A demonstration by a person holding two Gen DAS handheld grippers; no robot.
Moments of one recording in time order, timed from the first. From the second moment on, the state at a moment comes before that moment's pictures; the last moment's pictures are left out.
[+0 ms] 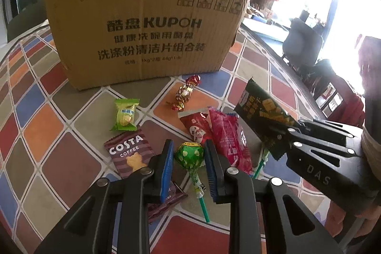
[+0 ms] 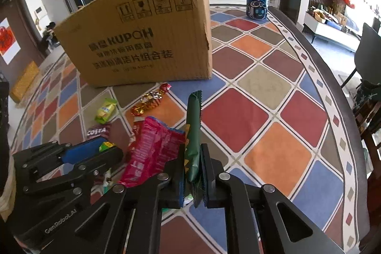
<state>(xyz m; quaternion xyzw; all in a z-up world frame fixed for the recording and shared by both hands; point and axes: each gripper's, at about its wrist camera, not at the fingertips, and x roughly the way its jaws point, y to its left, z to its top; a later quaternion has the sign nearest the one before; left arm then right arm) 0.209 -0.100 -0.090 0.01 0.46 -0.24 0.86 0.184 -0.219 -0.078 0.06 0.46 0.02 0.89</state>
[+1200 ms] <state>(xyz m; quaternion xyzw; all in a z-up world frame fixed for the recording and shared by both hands) 0.235 -0.069 0.040 0.00 0.32 -0.20 0.93 0.201 -0.205 0.030 0.07 0.34 0.07 0.94</state>
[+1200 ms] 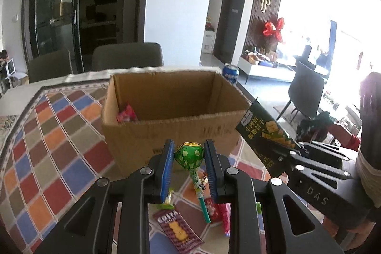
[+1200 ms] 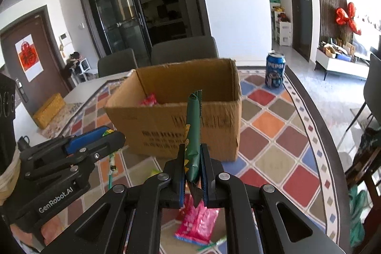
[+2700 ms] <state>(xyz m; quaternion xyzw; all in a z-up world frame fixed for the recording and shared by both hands) 0.357 -0.060 0.070 0.02 0.30 -0.14 0.94 0.322 -0.189 0.058 0.04 0.34 0.08 0.94</state>
